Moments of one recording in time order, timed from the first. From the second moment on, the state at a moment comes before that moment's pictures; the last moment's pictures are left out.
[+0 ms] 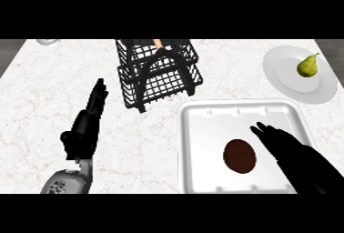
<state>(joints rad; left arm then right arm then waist) -0.13 0.09 -0.14 -1.58 -0.10 0.24 0.06 0.01 -0.54 0.36 -2.13 0.59 0.50 0.65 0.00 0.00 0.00</state>
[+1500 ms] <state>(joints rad) -0.13 0.04 -0.08 -1.57 -0.15 0.18 0.04 -0.01 -0.28 0.32 -1.90 0.83 0.56 0.47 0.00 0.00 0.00</state>
